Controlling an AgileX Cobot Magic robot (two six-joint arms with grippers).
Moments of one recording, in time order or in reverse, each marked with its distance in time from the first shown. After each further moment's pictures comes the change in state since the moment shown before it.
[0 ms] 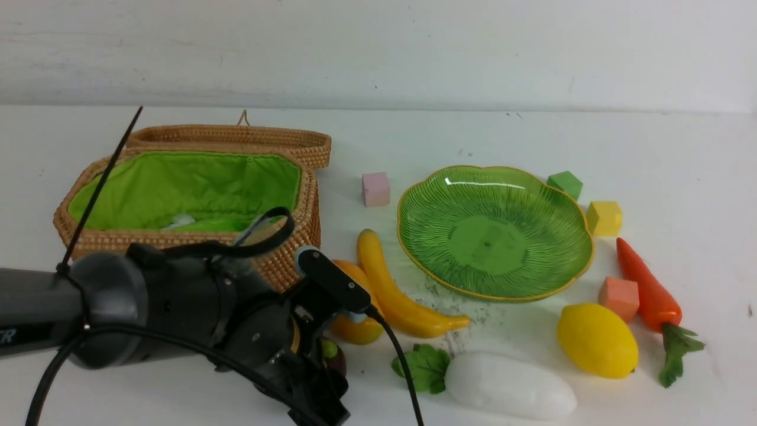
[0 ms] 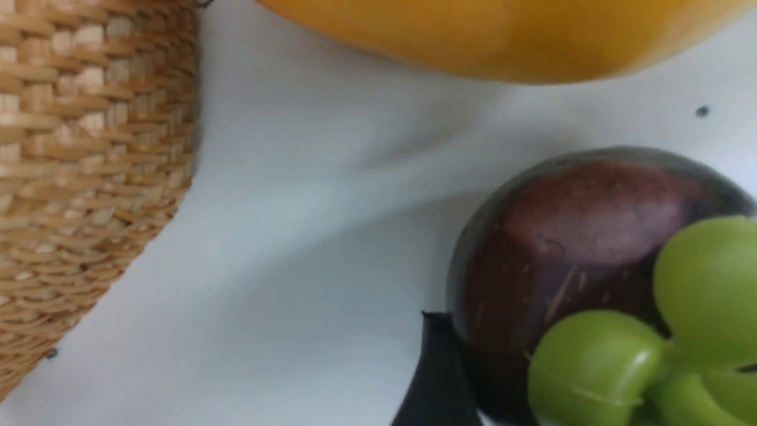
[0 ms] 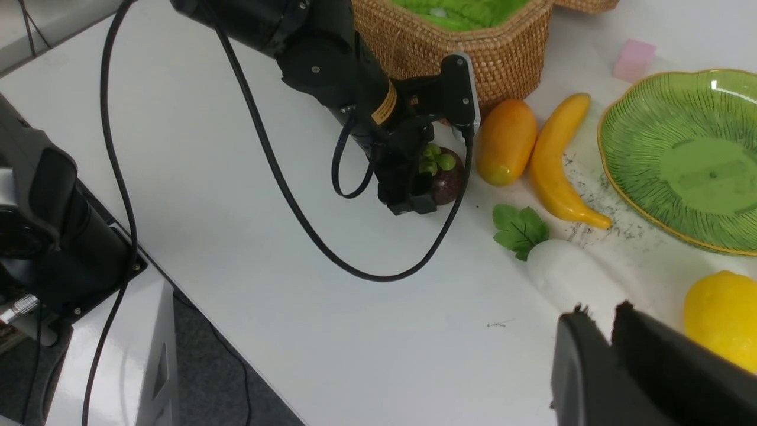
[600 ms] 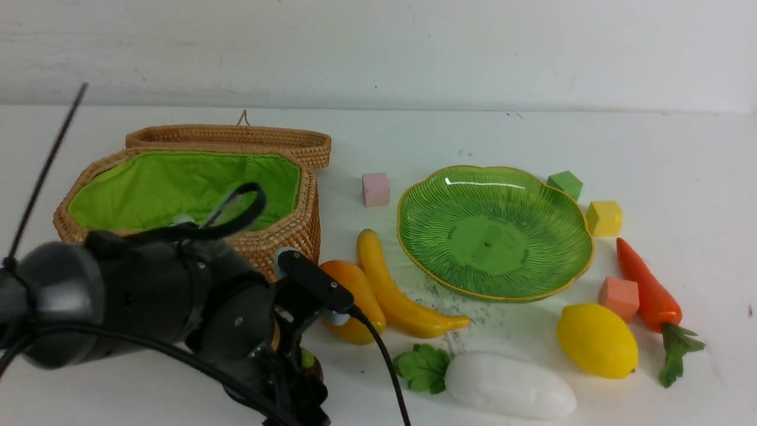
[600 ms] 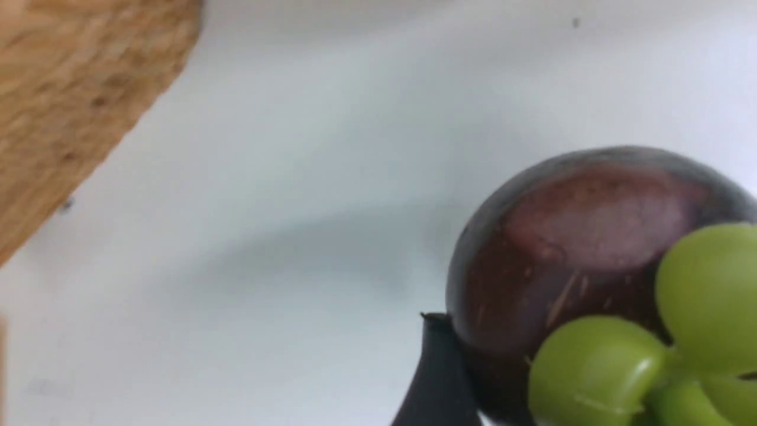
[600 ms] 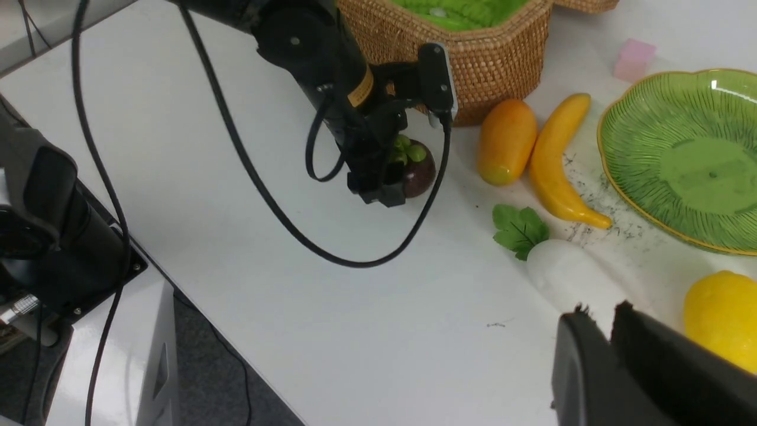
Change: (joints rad) right arm 0.000 0.000 0.000 0.001 0.000 0.000; left arm 0.000 -0.135 -0.006 -0.051 0.222 0.000
